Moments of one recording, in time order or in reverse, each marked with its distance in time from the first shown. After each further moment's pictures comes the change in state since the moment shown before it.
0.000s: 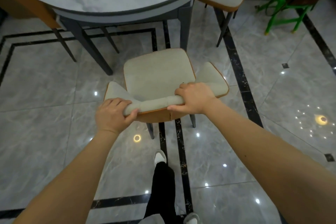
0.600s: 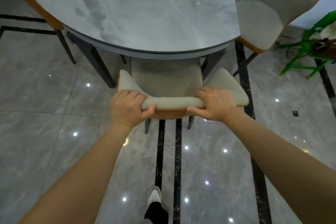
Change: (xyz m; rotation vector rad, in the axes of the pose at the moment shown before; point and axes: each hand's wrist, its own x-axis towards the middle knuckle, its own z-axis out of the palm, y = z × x) left_hand 0.245 -0.129 0.087 -0.063 0.089 -0.045; right_hand 0.269 0.104 -0.050 -0.032 -0.098 0.057
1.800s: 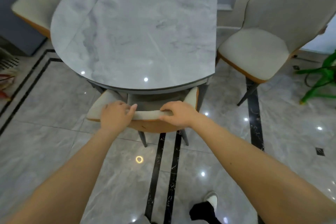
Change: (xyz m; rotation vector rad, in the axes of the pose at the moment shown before) left_hand 0.135 0.107 -0.004 0.179 -0.454 -0.517; right_hand 0.047 0.125 -0.045 0.478 -0.187 -0.246
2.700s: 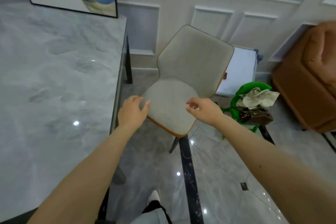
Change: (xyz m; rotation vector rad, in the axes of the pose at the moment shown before) left_hand 0.307 0.489 -0.016 -0.548 -0.001 0.234; right_hand -0.088 0.414 -0.346 -0.034 0.381 0.502
